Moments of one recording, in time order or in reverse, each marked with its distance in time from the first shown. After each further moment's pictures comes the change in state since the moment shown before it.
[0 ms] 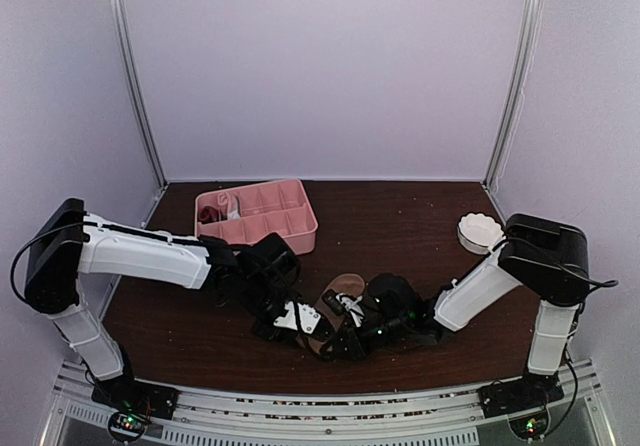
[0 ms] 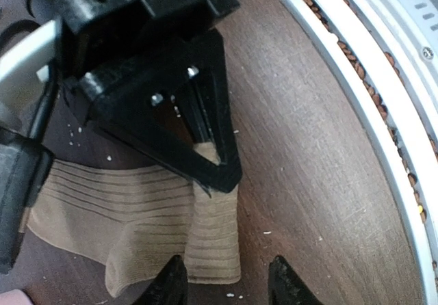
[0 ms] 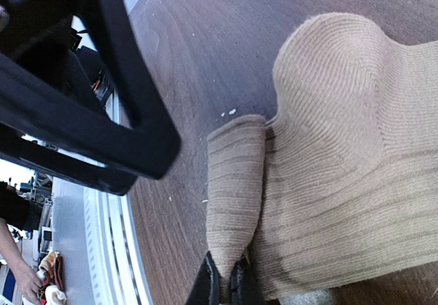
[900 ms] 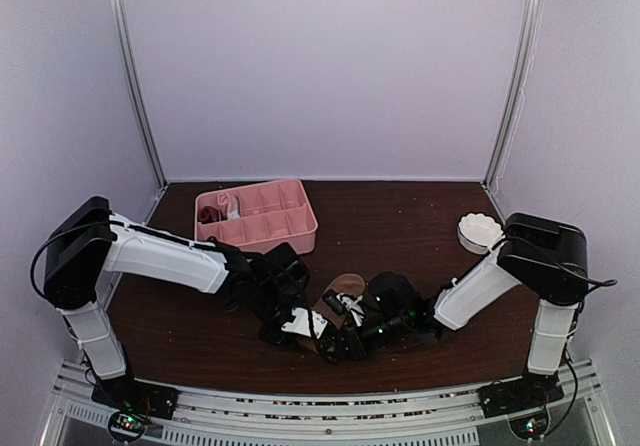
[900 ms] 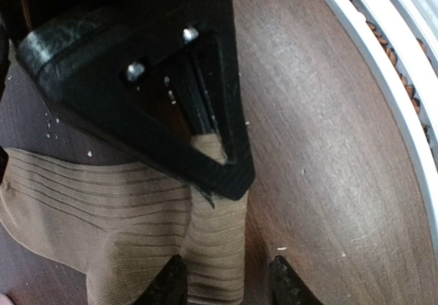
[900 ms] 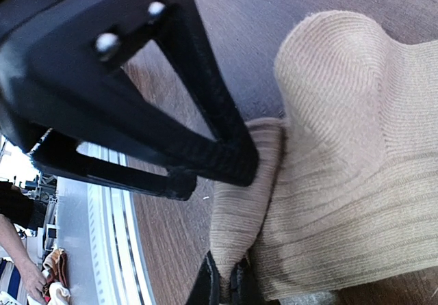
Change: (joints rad) left arm -0.006 0.114 0.019 0.039 -0.029 -0.016; right arm -0.008 0.004 0.002 -0.001 -0.030 0.002
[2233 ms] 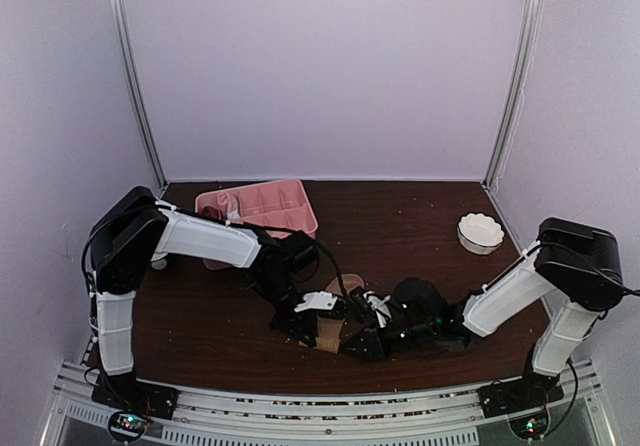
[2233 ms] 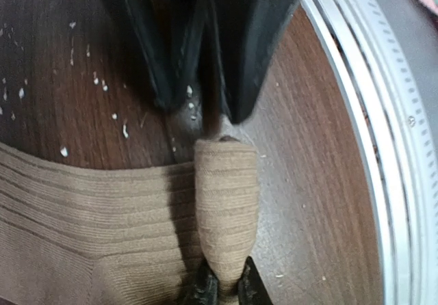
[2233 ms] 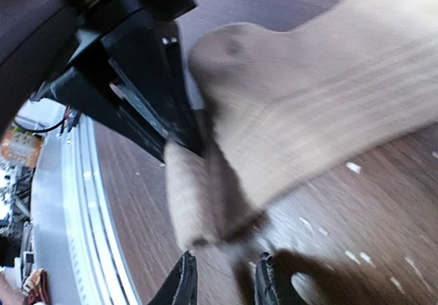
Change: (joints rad) left arm 0.116 0.262 0.279 -0.286 0.320 -0.109; right arm -0.004 -0.188 -0.175 0.025 0.204 0.040
